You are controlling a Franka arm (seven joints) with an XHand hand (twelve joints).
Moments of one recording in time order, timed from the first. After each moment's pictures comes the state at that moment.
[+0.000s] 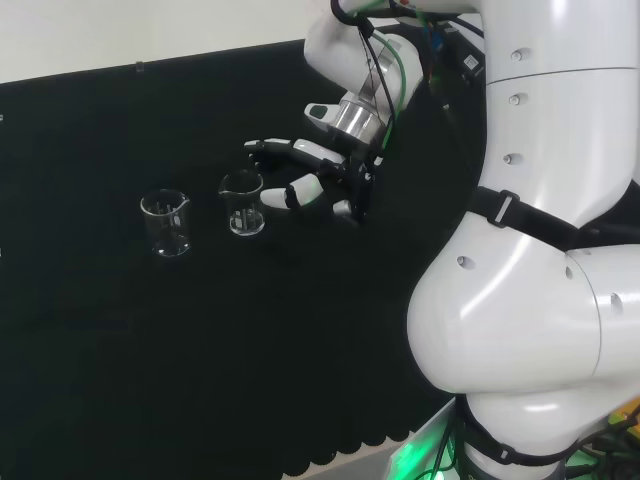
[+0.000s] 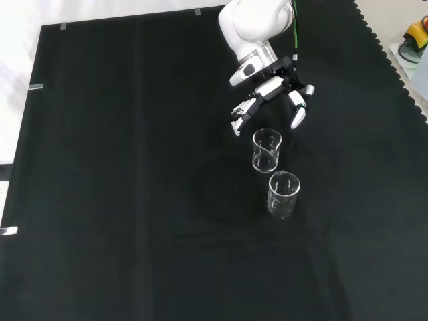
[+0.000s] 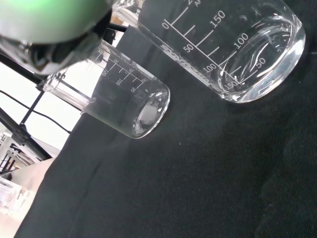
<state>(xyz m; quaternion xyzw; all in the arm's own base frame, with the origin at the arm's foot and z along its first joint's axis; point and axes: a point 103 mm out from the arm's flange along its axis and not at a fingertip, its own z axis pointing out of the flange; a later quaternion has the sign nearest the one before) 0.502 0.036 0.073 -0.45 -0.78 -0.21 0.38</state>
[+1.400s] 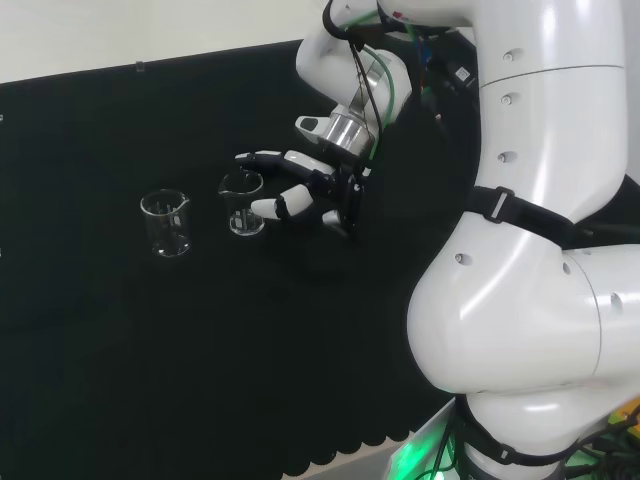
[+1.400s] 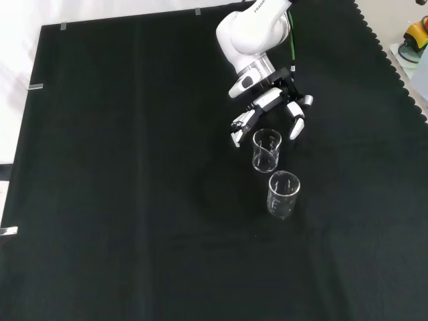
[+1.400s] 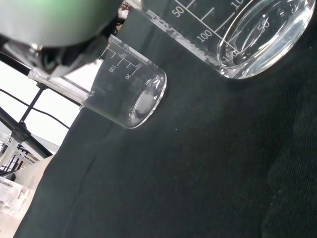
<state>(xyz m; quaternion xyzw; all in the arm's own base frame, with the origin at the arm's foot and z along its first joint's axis) 0.506 0.053 0.051 -0.45 -0.77 -0.21 0.40</state>
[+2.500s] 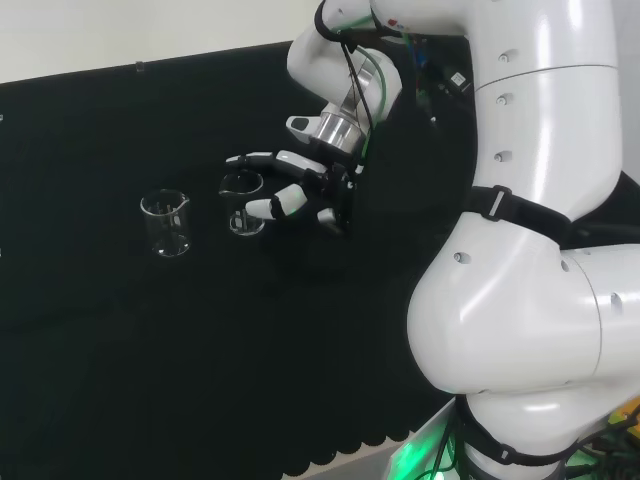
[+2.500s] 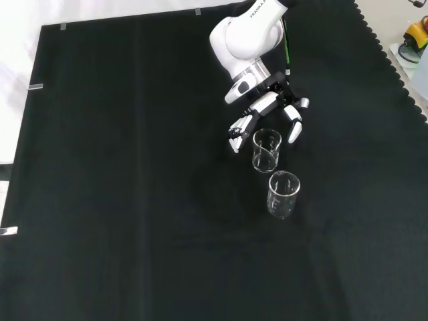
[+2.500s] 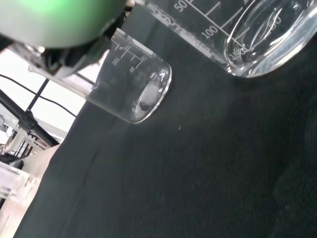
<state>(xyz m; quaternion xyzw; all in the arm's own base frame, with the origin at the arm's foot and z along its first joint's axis) 0.515 0.062 0.047 -0.43 -0.78 -0.20 0.41</state>
